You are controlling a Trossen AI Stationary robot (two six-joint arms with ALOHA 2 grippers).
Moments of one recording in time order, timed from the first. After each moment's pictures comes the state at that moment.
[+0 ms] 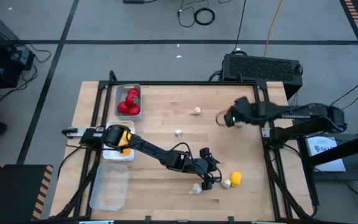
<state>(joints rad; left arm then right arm) -0.29 2.34 1.69 0.17 -0.21 -0.18 -0.21 1.12 0.79 -1.00 0.52 0.95</state>
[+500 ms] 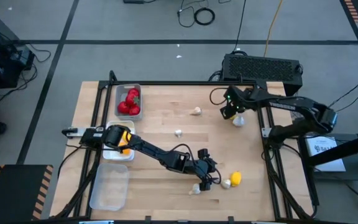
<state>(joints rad) -0.29 2.34 1.69 0.09 -0.21 -0.18 -0.59 1.31 0.79 -0.77 0.22 0.51</state>
